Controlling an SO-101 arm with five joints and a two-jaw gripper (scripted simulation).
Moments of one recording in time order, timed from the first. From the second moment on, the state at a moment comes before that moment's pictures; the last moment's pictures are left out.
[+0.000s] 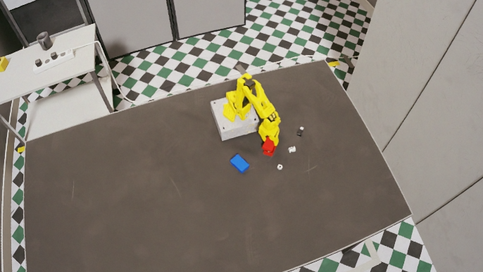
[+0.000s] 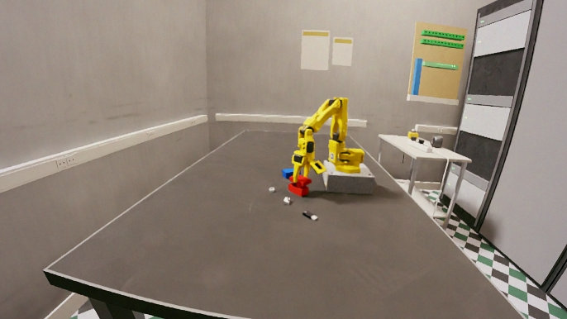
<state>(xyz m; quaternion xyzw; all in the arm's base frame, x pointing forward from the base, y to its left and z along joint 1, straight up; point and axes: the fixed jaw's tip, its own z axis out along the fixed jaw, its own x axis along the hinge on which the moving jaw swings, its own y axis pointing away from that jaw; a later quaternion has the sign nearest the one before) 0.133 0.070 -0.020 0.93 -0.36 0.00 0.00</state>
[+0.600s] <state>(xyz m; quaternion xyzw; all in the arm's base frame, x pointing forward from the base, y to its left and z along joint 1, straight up) 0.135 0.071 -0.028 0.93 -0.36 0.00 0.00</state>
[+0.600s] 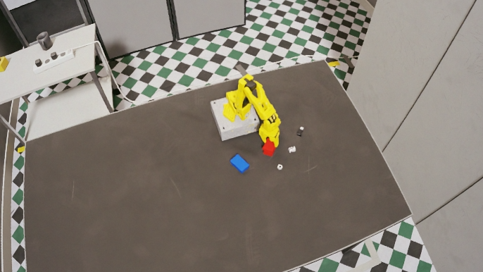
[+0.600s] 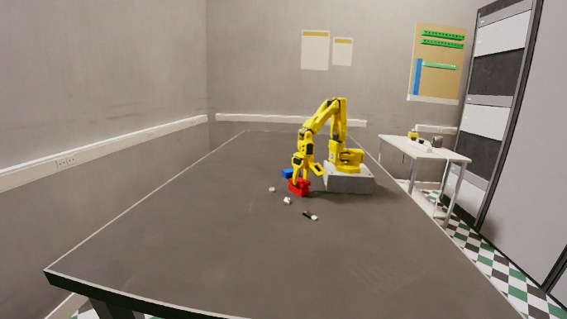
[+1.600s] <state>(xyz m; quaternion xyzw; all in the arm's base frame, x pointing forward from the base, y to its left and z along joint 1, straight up) 0.135 0.071 -0.030 0.93 -0.36 0.00 0.00</state>
